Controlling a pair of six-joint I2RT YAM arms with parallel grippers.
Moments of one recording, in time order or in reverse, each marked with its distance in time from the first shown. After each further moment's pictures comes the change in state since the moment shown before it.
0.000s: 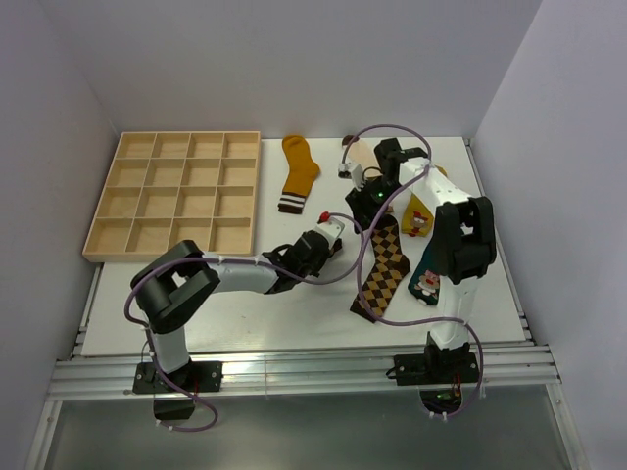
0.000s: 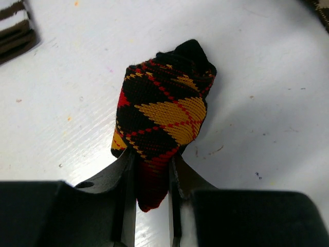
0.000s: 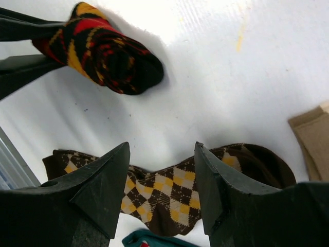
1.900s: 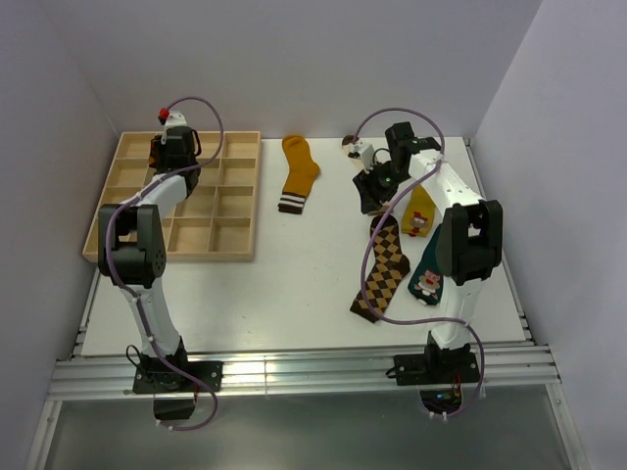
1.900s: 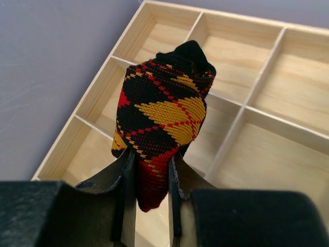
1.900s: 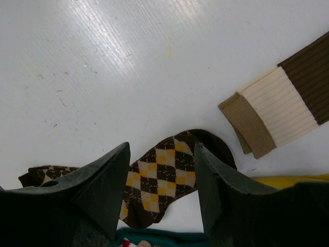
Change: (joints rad) left arm 0.916 0.133 0.474 -0.089 -0.285 0.200; right arm -0.052 -0.023 0.093 0.053 0.084 0.069
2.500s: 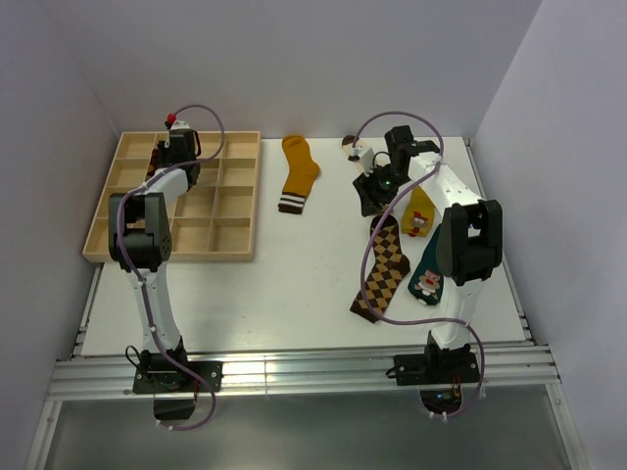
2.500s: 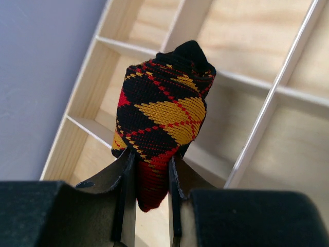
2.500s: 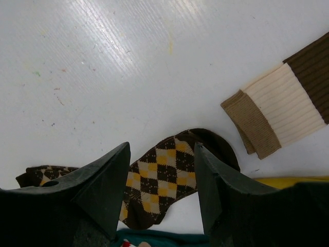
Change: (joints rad) left arm 0.035 0.204 0.181 -0.128 -0.014 0.111; right arm 0.000 -0.005 -0.042 0.027 0.007 -0.002
